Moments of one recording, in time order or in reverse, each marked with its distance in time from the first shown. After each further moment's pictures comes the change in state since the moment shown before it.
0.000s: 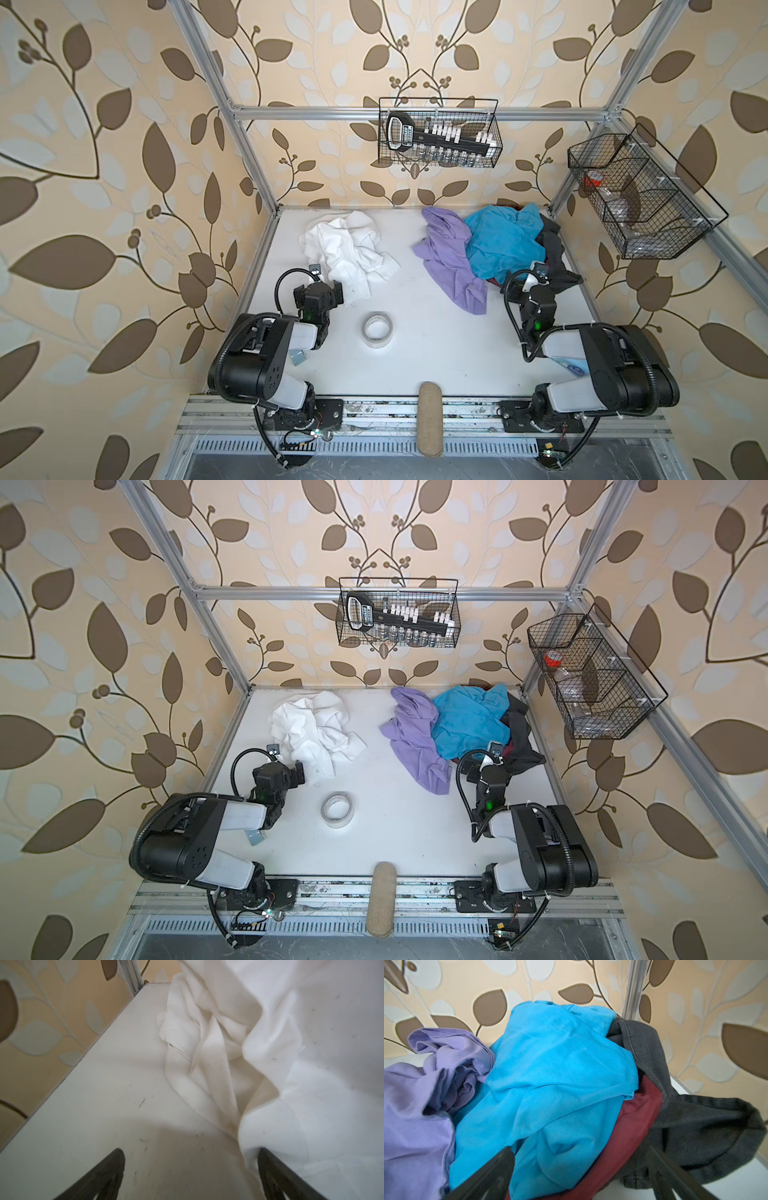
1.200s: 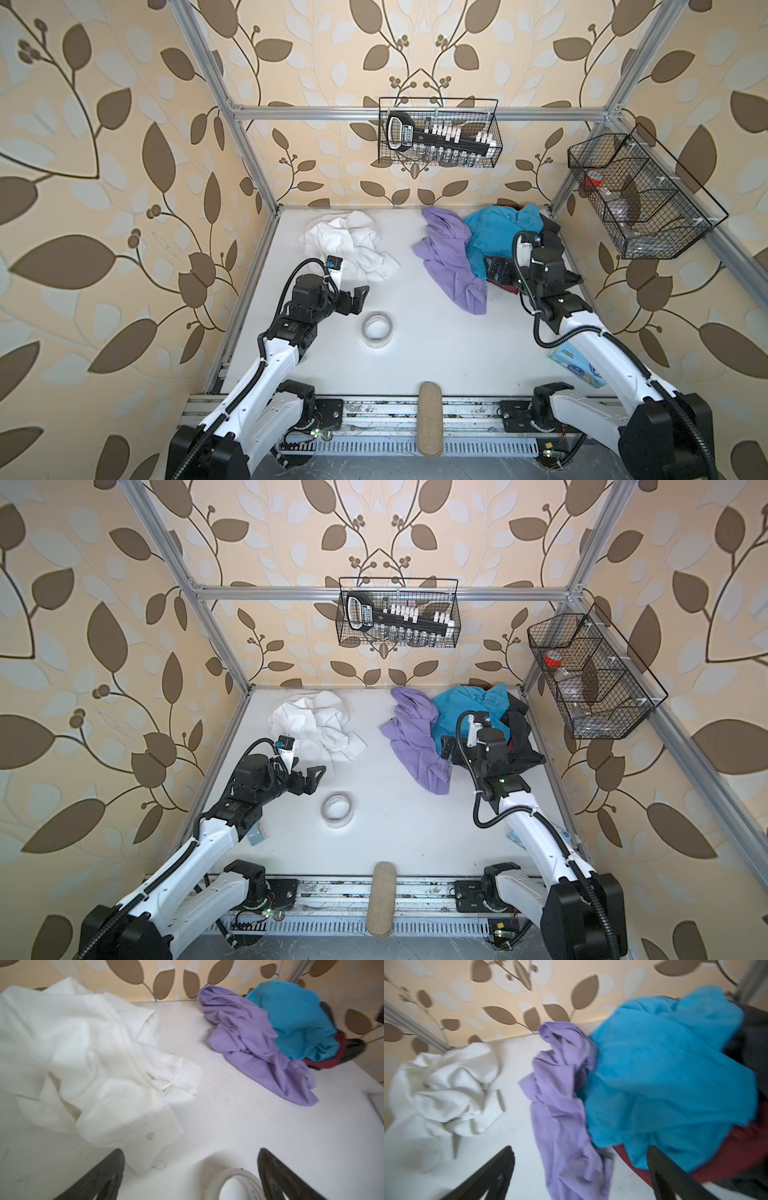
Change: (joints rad) left arm -0.081 -0.603 0.191 -0.800 0.577 0.017; right arm 0.096 -0.384 0.428 -1.028 -0.327 0.167
